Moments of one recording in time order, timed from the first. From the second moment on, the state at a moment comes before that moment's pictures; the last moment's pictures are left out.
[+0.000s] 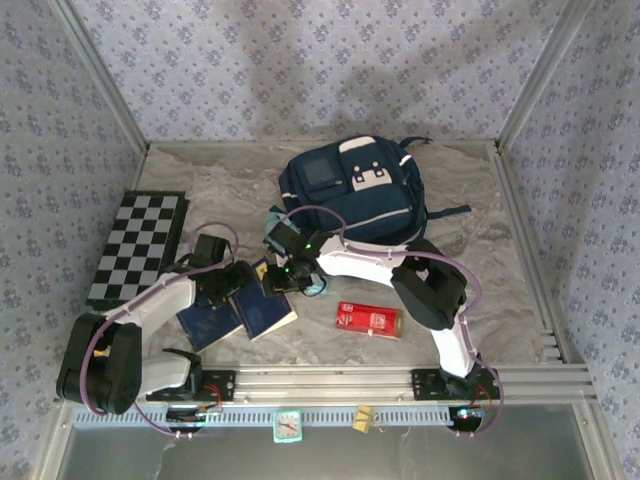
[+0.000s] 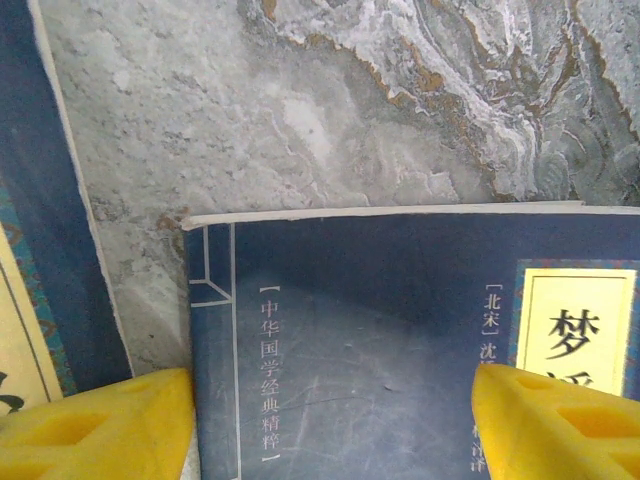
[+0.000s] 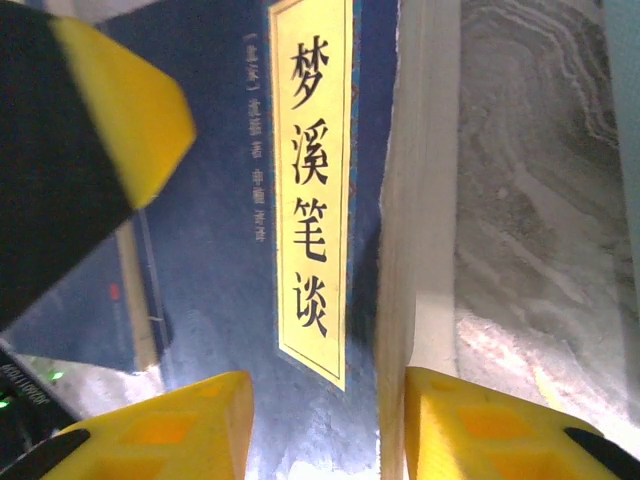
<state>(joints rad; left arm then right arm) -0.29 1.23 0.54 -0.43 0.12 -0.86 0.99 2.00 1.47 -0.56 -0.27 0.69</state>
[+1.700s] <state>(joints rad) -0.23 0.92 0.99 -0.57 0.38 -0.74 0.63 1.42 1.32 -0.42 -0.46 0.72</state>
